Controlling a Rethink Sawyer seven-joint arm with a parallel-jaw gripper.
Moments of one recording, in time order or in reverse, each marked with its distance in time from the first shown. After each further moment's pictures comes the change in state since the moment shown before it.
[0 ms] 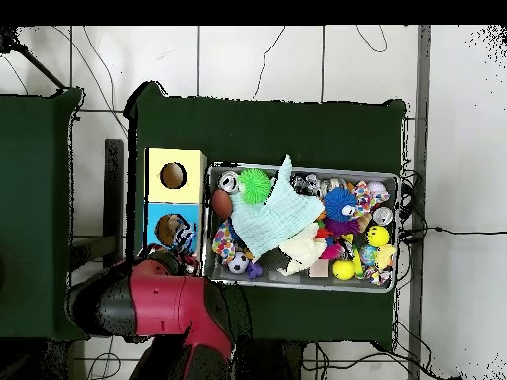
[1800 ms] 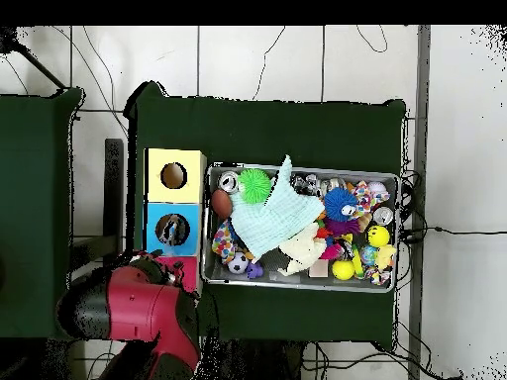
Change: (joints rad) arm 0.157 0.110 -0.107 -0.008 0.195 -0.001 0.006
